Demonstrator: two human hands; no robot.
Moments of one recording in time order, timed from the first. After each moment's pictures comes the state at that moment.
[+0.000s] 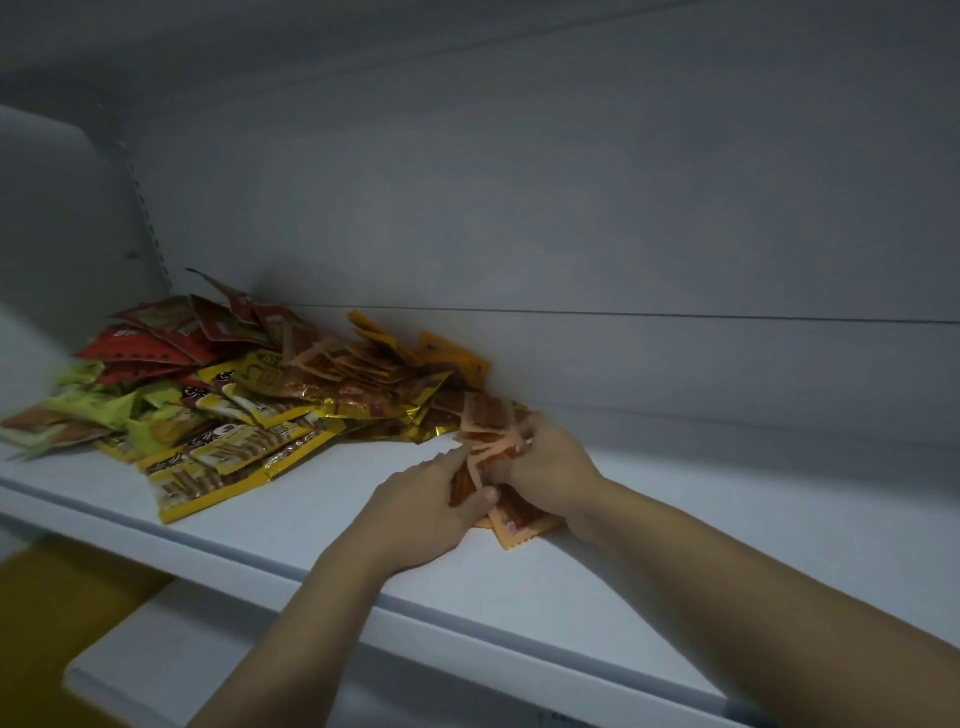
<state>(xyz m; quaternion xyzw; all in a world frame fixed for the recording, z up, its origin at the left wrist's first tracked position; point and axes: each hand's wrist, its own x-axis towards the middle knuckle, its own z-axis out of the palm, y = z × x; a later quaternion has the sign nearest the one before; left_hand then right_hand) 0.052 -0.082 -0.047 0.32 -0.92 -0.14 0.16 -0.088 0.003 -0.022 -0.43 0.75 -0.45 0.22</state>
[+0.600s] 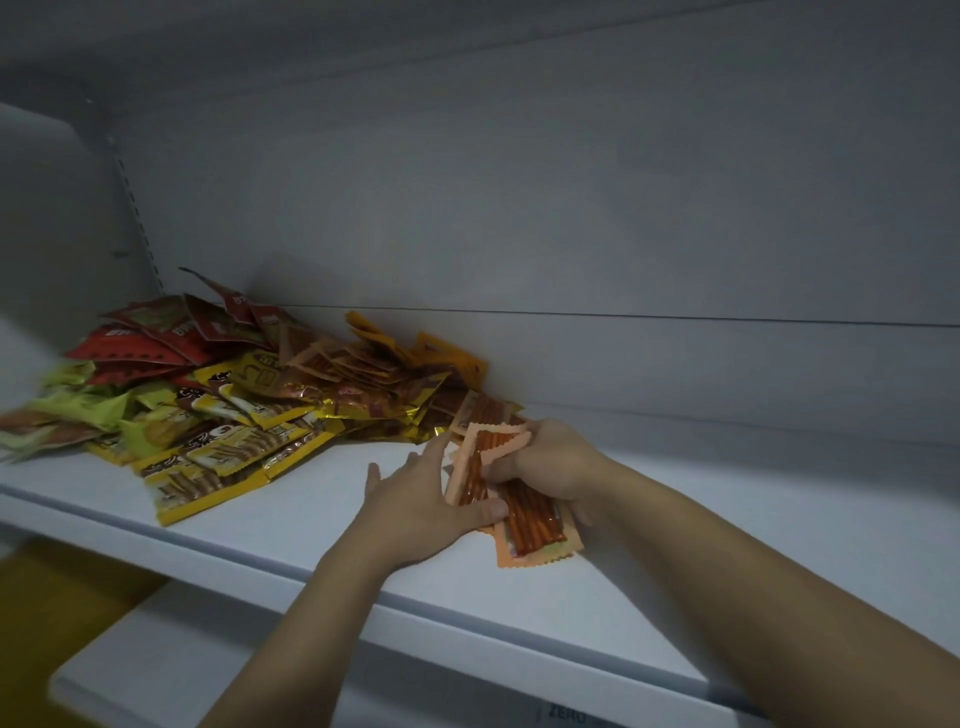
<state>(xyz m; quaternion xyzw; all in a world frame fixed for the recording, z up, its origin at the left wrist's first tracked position) 0.054 -0.086 -0.048 0.37 -0.89 -0.20 0.15 -0.089 0.001 -0.014 -0.40 0.71 -0.48 0.33</state>
